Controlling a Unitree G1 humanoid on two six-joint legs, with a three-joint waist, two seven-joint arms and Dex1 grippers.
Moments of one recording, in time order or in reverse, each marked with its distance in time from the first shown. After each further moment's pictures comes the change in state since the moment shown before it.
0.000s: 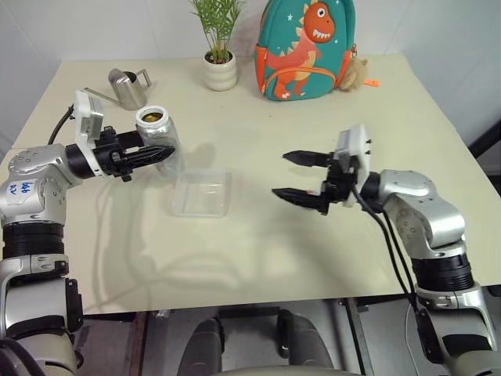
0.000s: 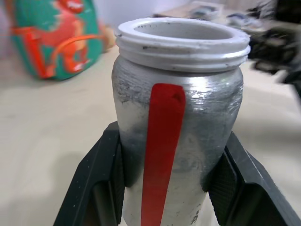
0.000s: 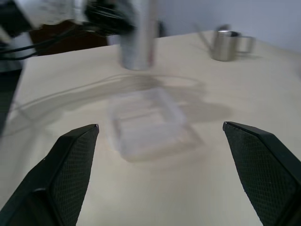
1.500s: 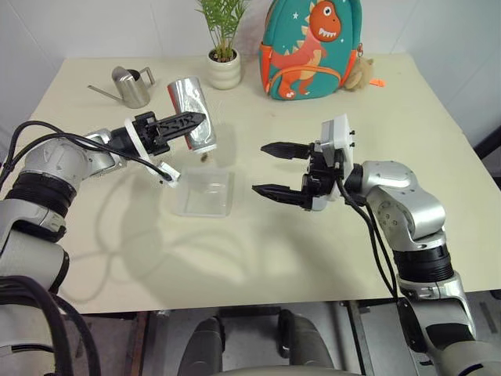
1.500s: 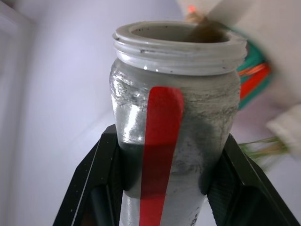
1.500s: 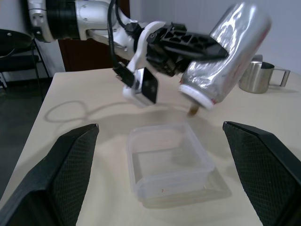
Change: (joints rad) left arm -0.408 0.126 -0.878 0.297 2.077 -0.791 2.408; right arm -0.059 0.061 -0.001 0.014 -0.009 -0.026 0.030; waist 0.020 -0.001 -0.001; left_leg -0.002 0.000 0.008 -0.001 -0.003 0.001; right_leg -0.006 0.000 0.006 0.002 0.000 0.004
